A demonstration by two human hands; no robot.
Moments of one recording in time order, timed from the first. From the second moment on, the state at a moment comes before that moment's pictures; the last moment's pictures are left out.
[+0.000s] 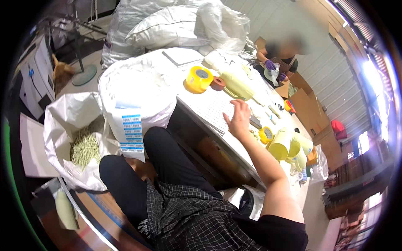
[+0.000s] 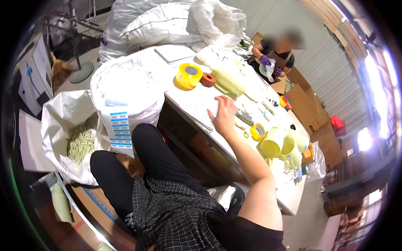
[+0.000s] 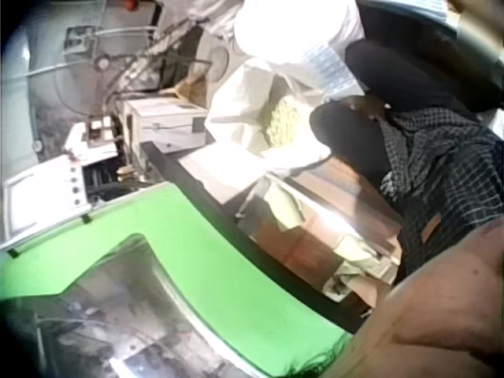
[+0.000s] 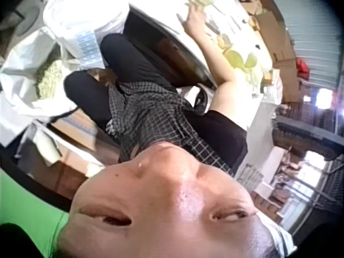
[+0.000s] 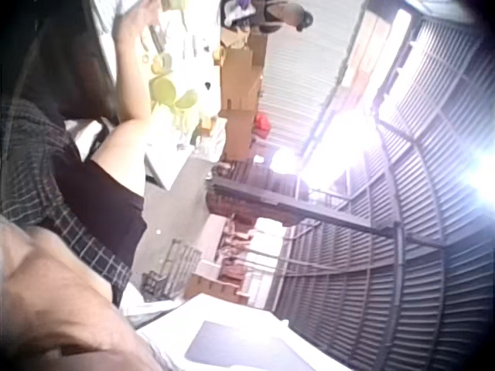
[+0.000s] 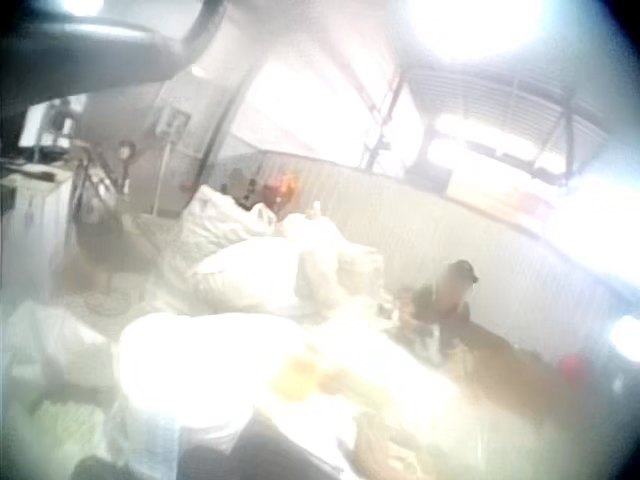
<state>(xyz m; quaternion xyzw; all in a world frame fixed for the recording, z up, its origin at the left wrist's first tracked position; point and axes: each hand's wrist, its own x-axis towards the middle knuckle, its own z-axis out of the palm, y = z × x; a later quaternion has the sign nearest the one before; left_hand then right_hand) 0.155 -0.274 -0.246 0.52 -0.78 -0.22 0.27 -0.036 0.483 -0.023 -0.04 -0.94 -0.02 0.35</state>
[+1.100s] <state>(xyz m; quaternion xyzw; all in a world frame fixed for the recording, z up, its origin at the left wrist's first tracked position) 0.006 0.020 -0.049 -0.27 -0.89 -0.23 0.27 -0.025 0.198 -0.052 0.27 -0.83 0.47 0.13</state>
